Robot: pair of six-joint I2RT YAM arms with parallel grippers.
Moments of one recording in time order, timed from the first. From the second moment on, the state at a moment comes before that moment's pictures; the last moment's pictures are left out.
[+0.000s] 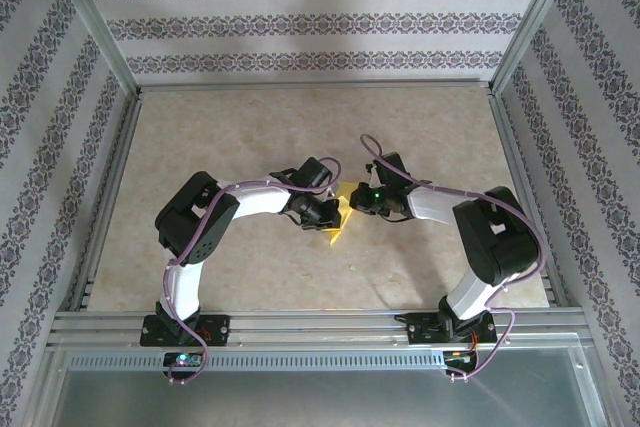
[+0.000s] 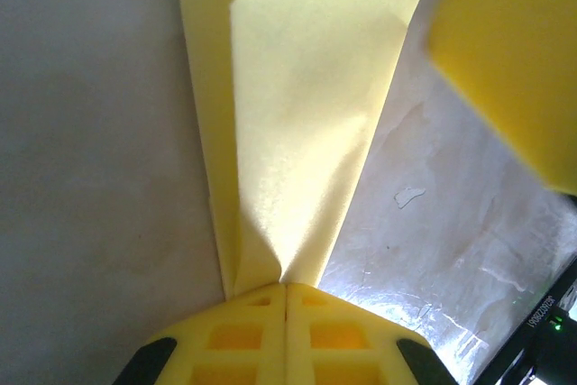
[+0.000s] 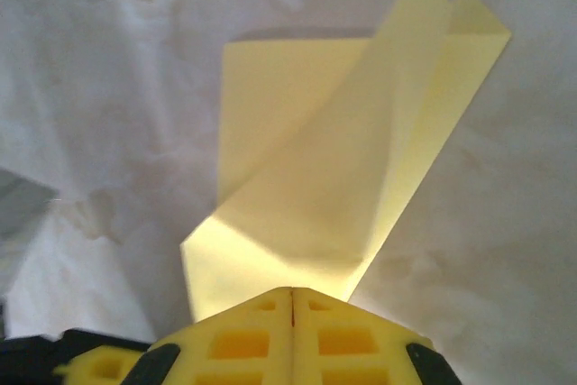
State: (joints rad) left arm -0.69 1.99 1.19 -0.32 0.51 -0.69; right arm 0.40 1.64 0.77 -0.09 -0.38 0.65
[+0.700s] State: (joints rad) left arm -0.69 1.99 1.20 -0.34 0.50 -0.68; right arm 0.42 1.58 0.61 0.10 -0.49 0.68
